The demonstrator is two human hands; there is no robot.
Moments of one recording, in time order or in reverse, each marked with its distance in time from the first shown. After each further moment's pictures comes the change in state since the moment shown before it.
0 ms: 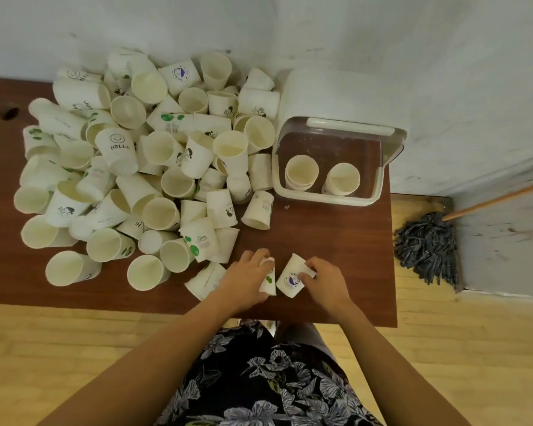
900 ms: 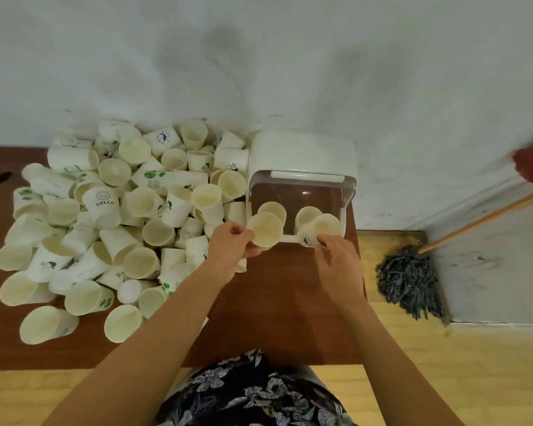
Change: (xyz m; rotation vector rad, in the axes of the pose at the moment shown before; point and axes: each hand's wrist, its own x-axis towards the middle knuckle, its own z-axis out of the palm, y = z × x) left_hand 0.047 0.034 -0.152 -1.480 0.495 -0.492; right_hand -0.005 -0.038 -0.121 0.069 0.599 -0.199
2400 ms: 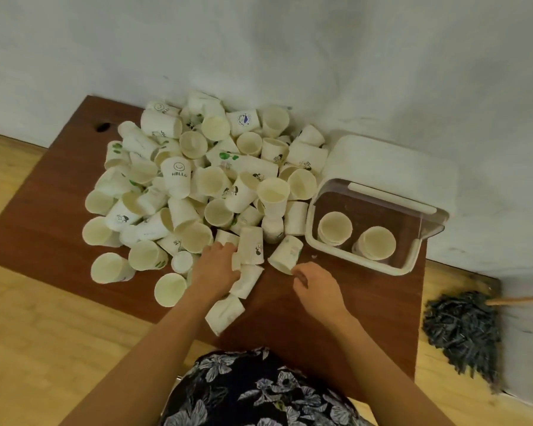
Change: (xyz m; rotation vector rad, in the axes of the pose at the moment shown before) left_hand 0.004 -0.062 -0.116 1.237 0.182 0.059; right_hand 0.011 -0.042 0.108 -0.064 -0.677 -0.206
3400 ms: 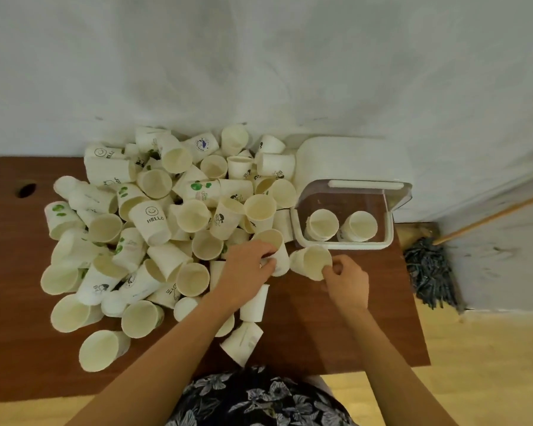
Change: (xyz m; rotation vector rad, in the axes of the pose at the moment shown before) left_hand 0.032 0.013 -0.053 -0.426 0.047 0.710; right_hand -0.011 -0.041 -0.001 0.307 0.552 0.680
